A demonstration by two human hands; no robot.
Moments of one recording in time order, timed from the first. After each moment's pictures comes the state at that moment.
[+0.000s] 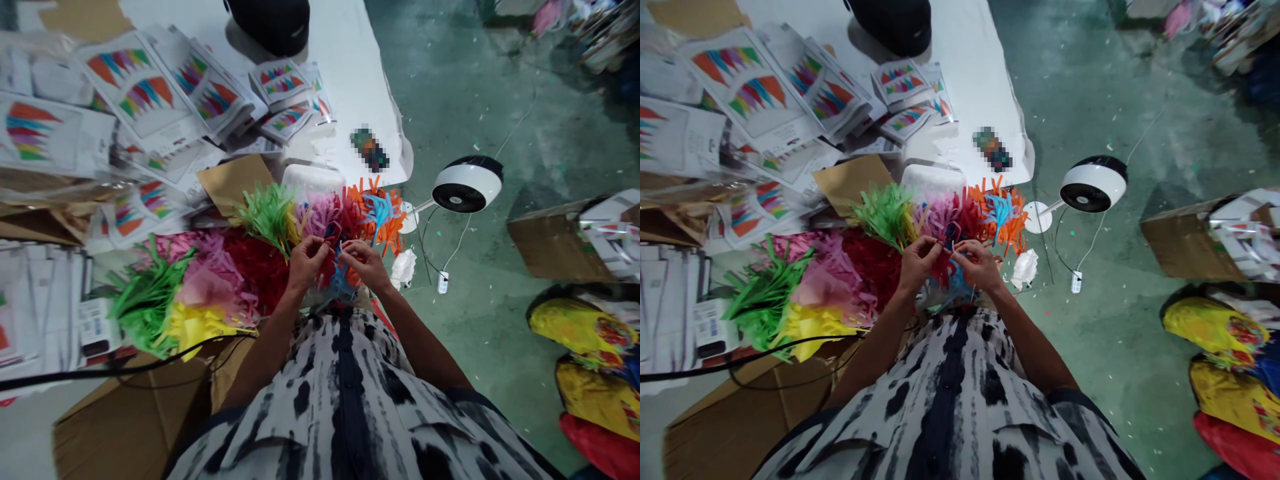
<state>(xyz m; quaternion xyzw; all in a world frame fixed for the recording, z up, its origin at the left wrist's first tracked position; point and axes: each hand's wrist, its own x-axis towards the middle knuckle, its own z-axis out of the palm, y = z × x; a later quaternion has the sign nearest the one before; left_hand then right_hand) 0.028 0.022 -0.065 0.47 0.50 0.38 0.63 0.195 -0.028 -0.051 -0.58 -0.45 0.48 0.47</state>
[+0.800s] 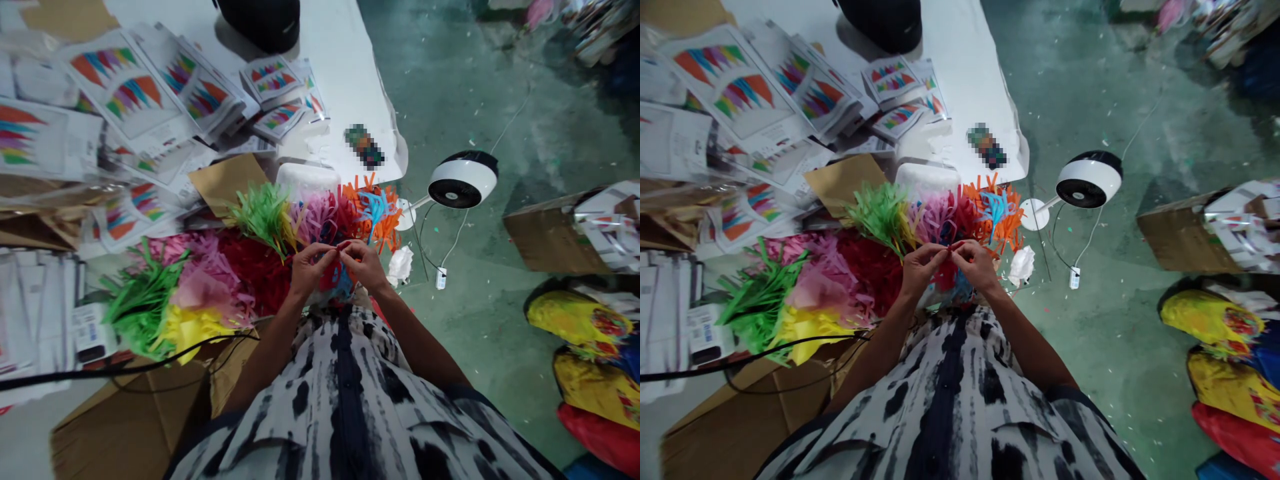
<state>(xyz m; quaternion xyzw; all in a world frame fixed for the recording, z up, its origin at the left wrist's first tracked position) 0.033 0.005 -0.056 0.52 0.47 0.39 0.60 0.196 -0.033 -0.044 -0.62 -0.44 0.47 0.44</state>
